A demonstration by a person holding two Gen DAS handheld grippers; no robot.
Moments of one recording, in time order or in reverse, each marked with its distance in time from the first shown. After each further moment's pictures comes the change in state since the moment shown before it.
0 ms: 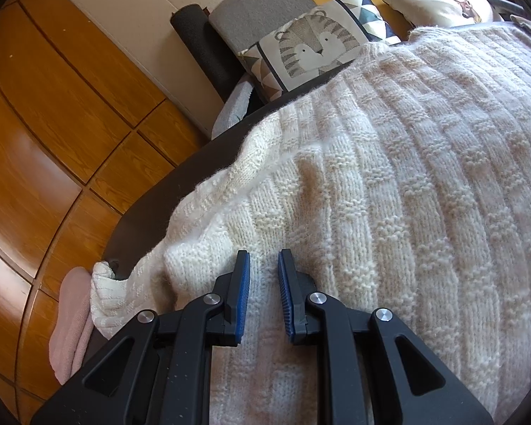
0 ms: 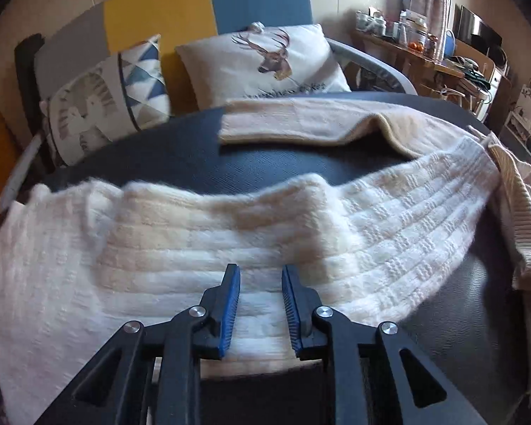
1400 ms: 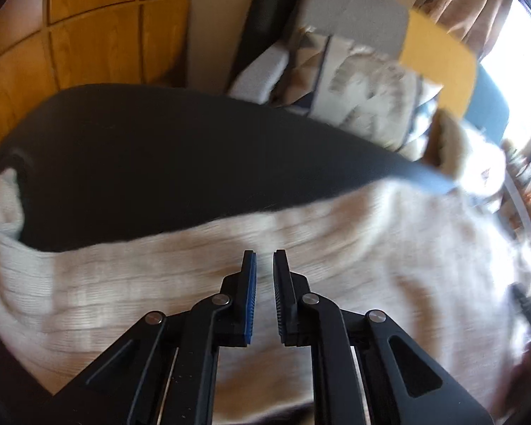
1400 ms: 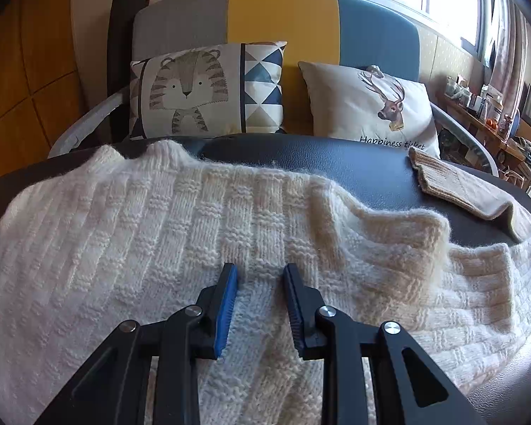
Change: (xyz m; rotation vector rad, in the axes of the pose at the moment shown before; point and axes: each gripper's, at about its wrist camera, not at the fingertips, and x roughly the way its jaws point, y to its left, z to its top) left arm 0.125 0.157 0.006 -0.579 0.185 -0.452; right arm 0.037 0.165 -0.023 -0.271 -0.092 0.067
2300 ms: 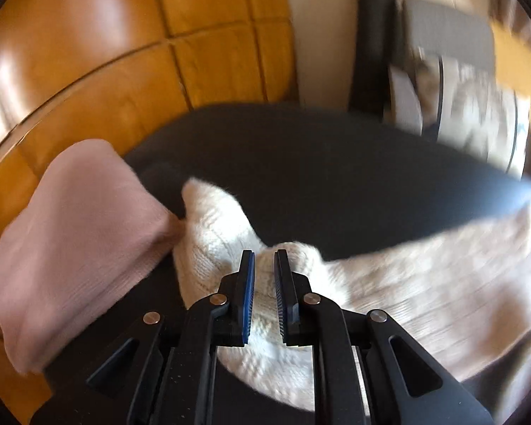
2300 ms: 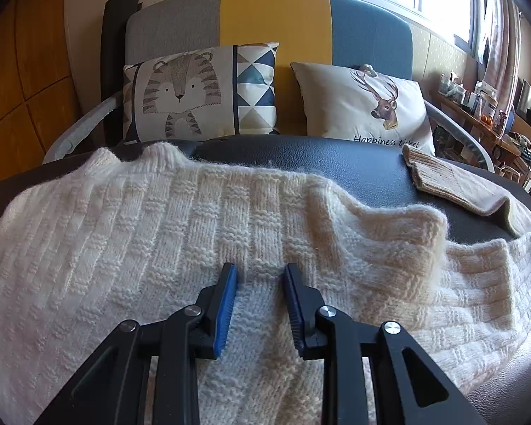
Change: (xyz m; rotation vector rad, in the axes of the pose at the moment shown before) left arm -0.025 0.137 0.008 -0.006 -0.087 0.405; right arm 0.003 -0.005 -0.001 0.023 -0.009 -0.012
